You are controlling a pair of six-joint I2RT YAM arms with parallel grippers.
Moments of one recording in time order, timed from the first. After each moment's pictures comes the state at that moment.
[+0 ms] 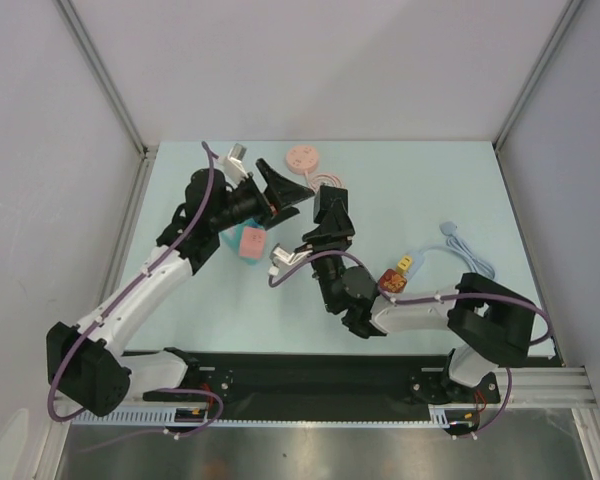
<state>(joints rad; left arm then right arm) -0.48 1.22 1.03 -0.01 0.47 -1.11 1.14 1.61 0.74 1.29 0.84 -1.71</state>
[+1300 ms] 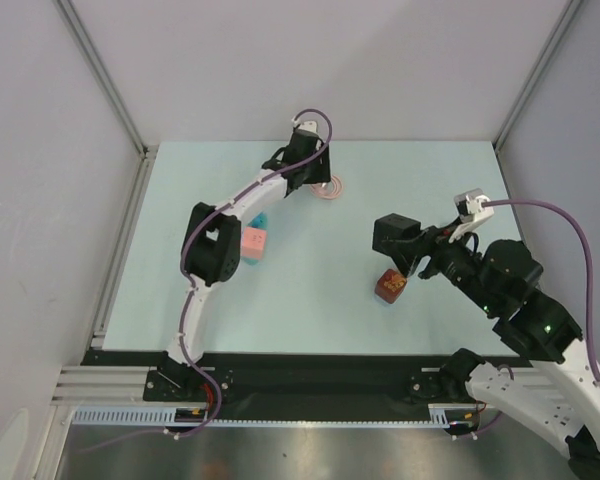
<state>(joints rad) -0.52 2.29 1.98 -0.31 -0.14 -0.38 0.71 0.64 1.03 -0.50 0.09 0.36</state>
